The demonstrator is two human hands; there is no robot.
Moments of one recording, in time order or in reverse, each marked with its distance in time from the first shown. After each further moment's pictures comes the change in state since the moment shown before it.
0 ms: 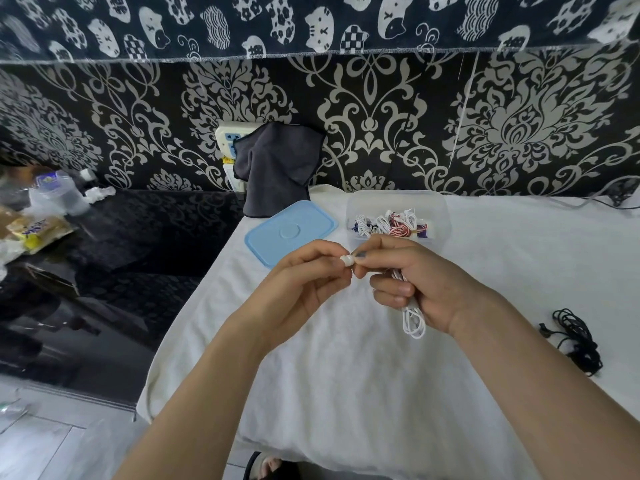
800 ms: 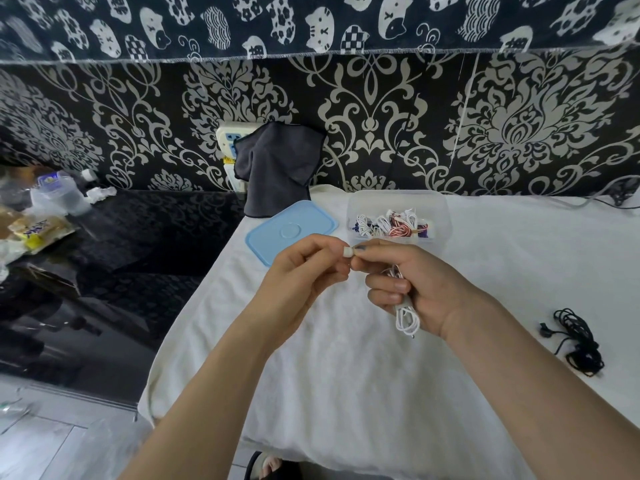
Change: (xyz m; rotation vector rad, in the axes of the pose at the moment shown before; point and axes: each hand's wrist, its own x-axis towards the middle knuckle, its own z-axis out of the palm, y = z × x) left_hand 0.003 -0.004 0.006 0.130 0.159 0.116; right_hand 0.006 0.005 0.005 0.245 0.060 0.093
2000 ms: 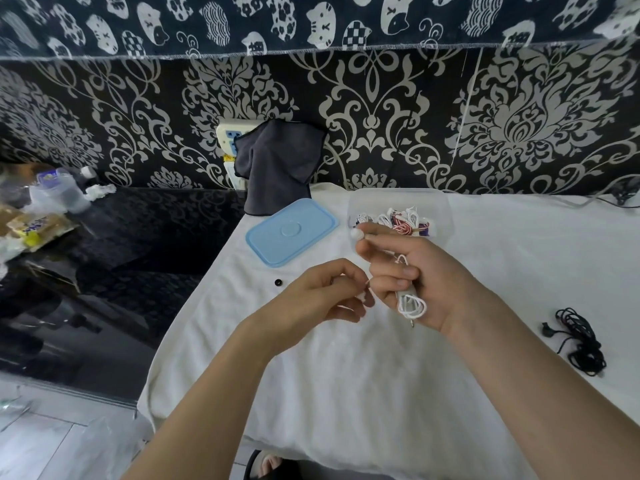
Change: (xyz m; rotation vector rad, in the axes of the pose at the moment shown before) left_hand -0.002 -0.013 -0.001 0.261 -0.247 -0.200; right_hand 0.002 -0.003 -0.004 0.254 -0.052 0.004
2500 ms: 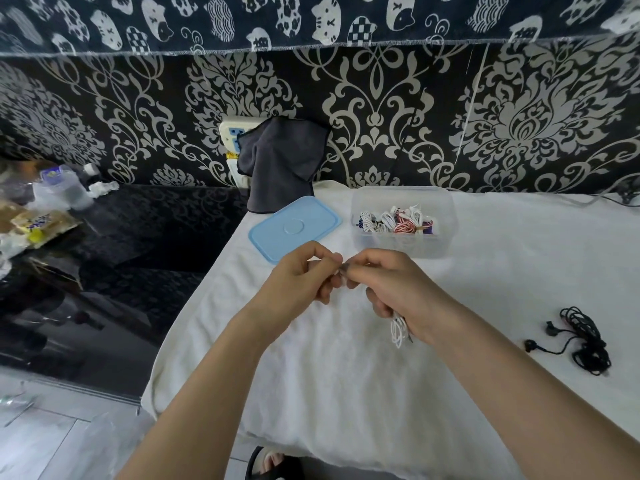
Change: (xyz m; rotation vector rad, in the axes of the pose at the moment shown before) left_hand 0.001 0.003 -0.013 0.096 0.349 0.040; right_hand 0.012 0.029 -0.001 -0.881 0.215 -0.175
